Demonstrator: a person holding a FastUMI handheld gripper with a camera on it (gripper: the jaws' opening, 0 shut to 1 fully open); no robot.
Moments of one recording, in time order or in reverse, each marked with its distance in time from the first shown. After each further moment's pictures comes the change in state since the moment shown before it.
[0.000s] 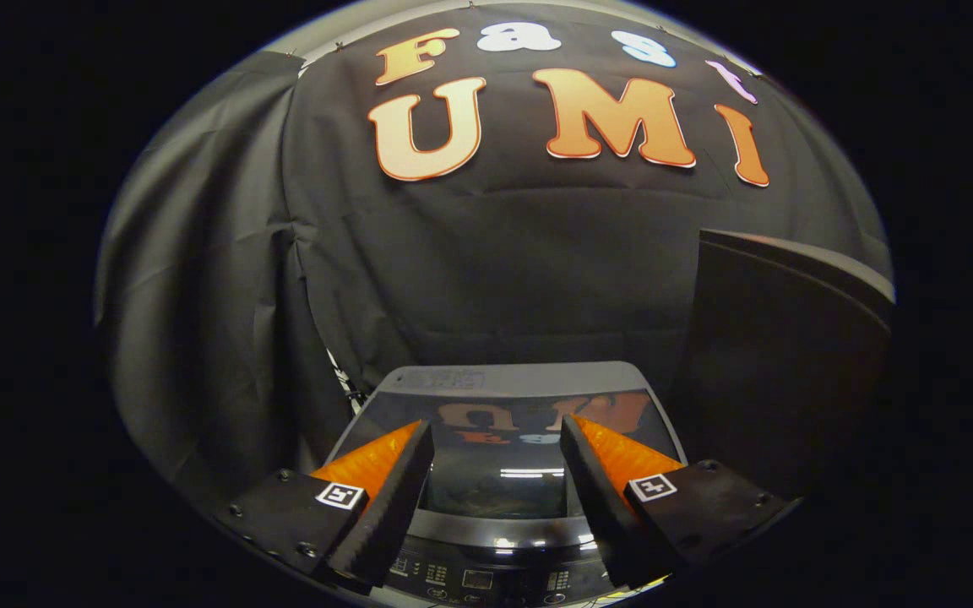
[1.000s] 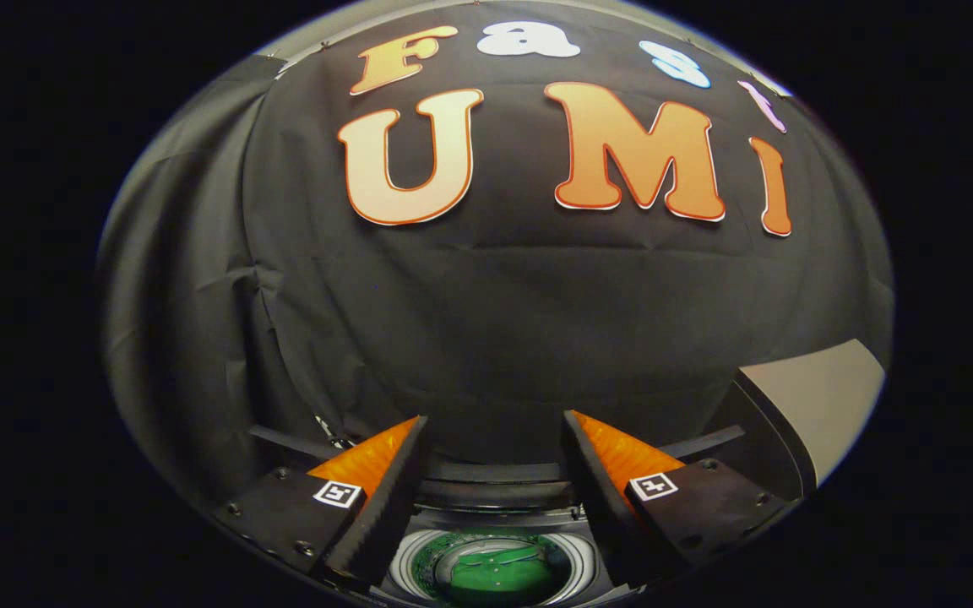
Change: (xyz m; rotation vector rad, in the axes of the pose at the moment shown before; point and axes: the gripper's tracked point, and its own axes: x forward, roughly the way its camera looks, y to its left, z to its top) arm 0.063 -0.002 0.144 -0.018 -0.013 -0.056
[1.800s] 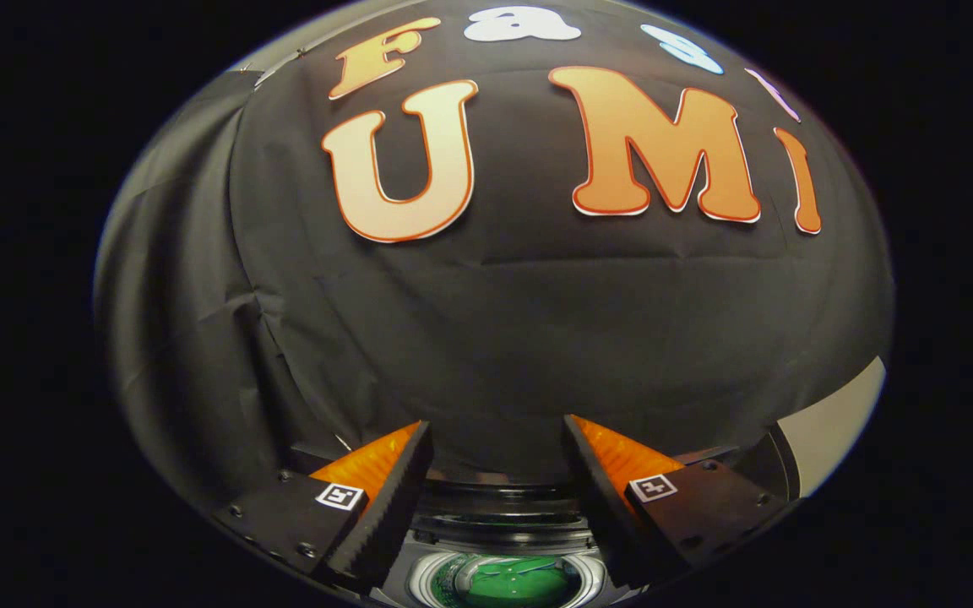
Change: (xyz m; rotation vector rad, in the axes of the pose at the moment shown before) arm 0.067 0.002 0.057 0.058 0.077 0.081
